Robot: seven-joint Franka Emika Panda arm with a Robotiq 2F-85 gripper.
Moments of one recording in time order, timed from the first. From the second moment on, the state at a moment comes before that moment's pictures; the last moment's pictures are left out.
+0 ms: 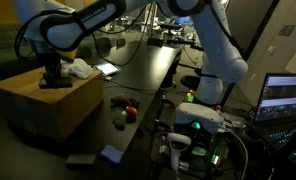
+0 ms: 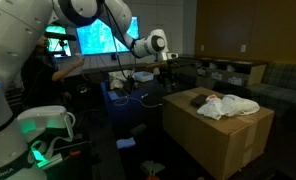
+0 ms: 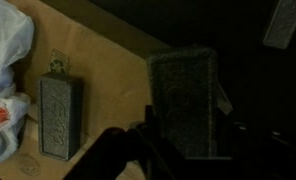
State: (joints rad) arm 0.32 0.67 0.09 -1.42 -0.33 2.13 0.02
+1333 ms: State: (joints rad) arm 0.30 1.01 0.08 -0.89 -0.27 1.95 0.01
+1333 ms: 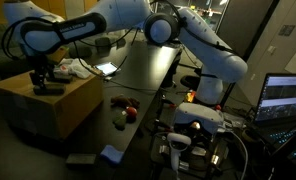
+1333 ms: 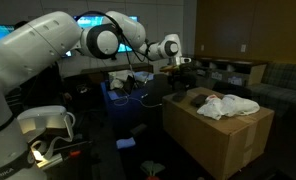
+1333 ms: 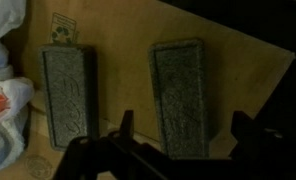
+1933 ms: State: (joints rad) arm 0.19 0.66 0.14 -1.19 -0.13 1.81 -0.01
